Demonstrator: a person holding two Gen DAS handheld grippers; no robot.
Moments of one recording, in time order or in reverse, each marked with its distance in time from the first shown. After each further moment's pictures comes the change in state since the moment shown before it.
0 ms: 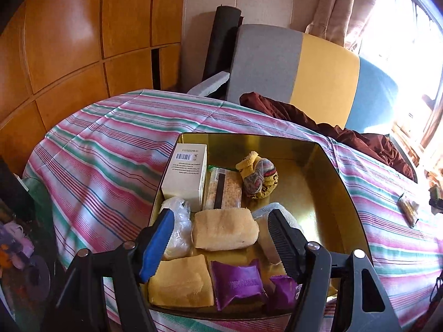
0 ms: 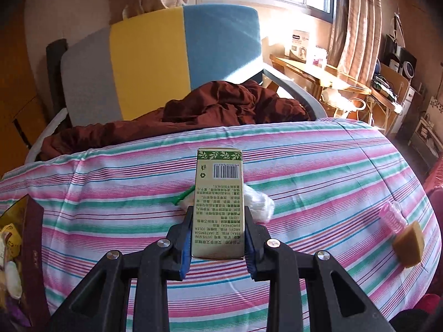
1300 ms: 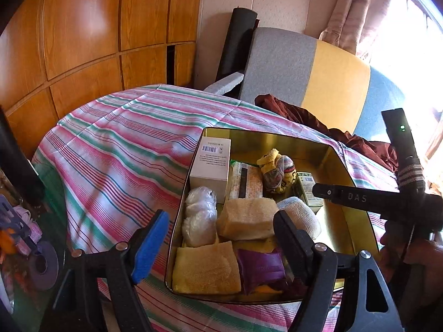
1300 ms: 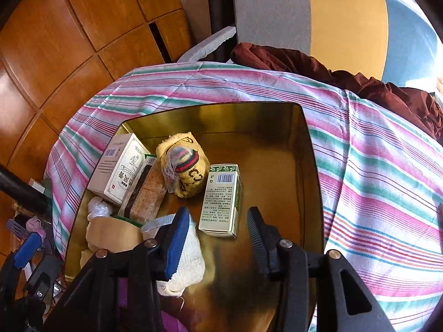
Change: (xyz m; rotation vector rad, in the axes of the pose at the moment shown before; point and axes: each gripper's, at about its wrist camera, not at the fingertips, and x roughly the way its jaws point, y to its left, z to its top) left arm -0.014 0.028 -0.011 -0.052 -0.007 0.025; right arm -0.016 0.336 -0.087 -0.394 0.250 0.518
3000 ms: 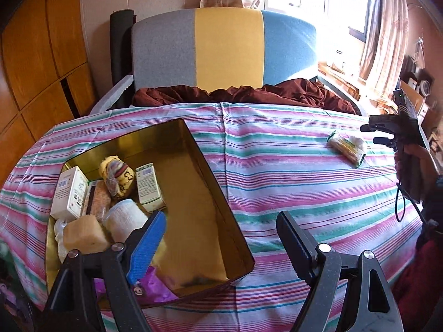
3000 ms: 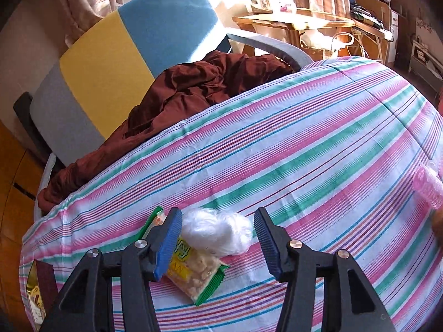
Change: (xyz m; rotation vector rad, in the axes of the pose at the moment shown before) left arm -0.003 -0.203 -0.024 0.412 0.100 -0.267; right arm -0.135 -0.432 -0.073 0.750 -0.230 -0.366
